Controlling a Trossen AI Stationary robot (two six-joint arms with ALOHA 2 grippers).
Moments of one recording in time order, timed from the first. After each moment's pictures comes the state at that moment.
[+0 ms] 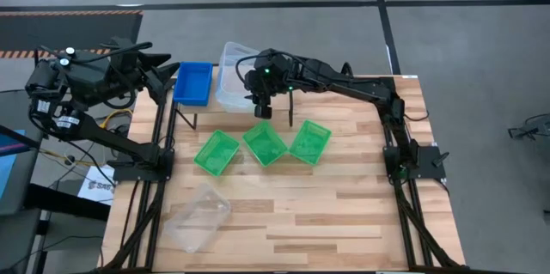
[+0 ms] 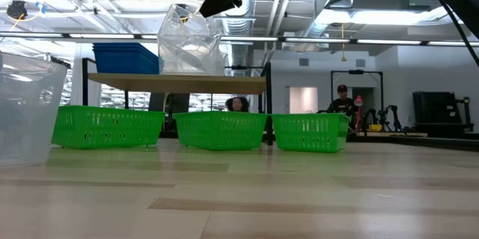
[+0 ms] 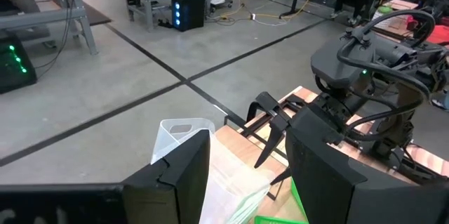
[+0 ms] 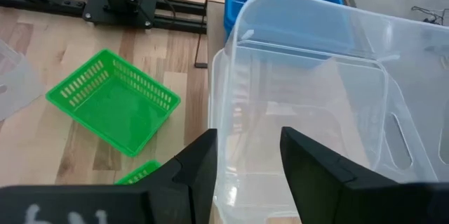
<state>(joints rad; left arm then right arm) -0.08 1.11 1.99 -1.30 -0.77 -0.43 -0.25 2.08 2.25 -0.81 -0.01 -0.32</state>
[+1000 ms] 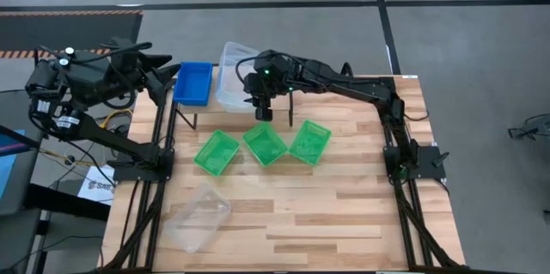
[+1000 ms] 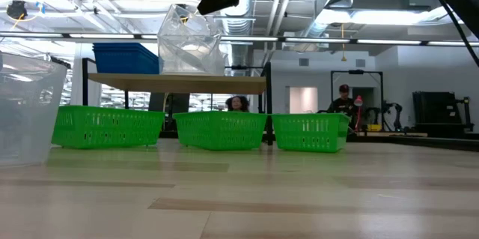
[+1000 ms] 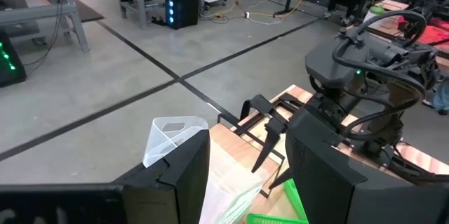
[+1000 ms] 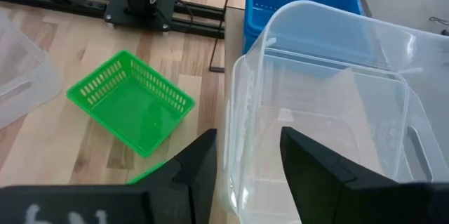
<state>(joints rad) -0.08 1.11 1.99 -1.29 -0.75 -0.44 -0.25 2.08 2.25 -0.81 -0.06 -0.35</state>
